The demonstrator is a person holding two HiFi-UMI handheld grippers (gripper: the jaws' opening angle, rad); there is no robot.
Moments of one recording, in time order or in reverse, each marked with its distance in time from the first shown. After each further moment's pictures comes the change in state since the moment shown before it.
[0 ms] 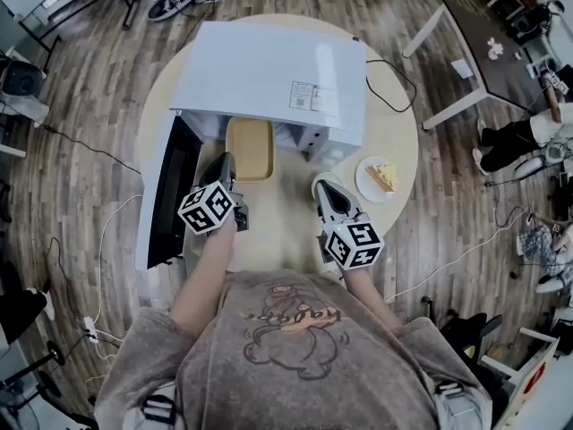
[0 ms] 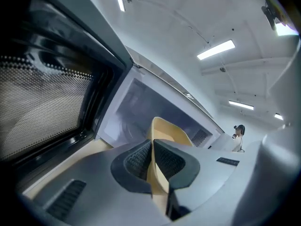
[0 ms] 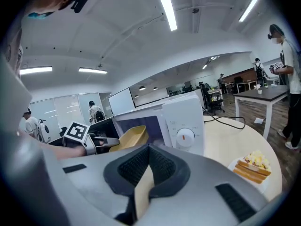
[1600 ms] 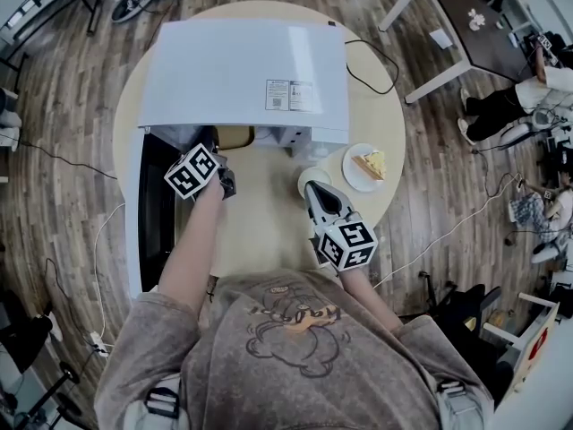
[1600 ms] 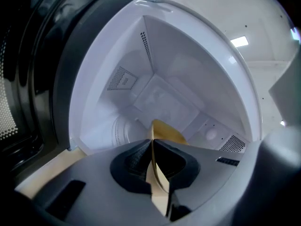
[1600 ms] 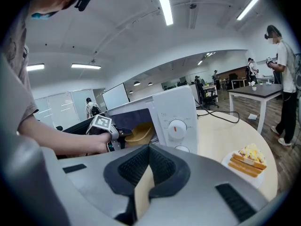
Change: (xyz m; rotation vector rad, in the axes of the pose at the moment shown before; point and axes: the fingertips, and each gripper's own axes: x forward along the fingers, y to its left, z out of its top) left arm 0.114 0.024 0.009 -0.067 0.064 0.010; right arm 0.005 -0.017 -0.016 0.029 0.062 -0.062
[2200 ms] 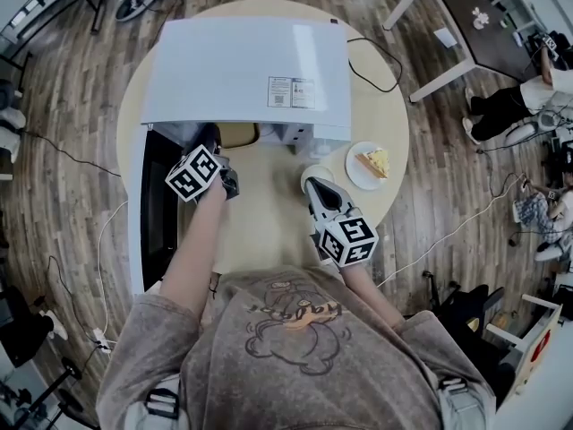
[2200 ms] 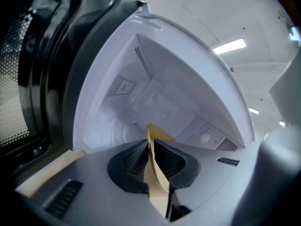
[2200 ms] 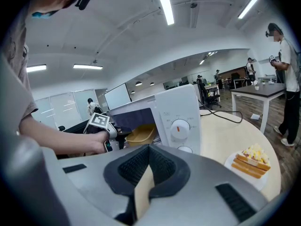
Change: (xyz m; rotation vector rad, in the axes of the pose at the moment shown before) left arm -0.017 -0.004 0.005 0.009 -0.018 0.019; right arm 0.005 0.003 -0.001 -0.006 0.000 0.027
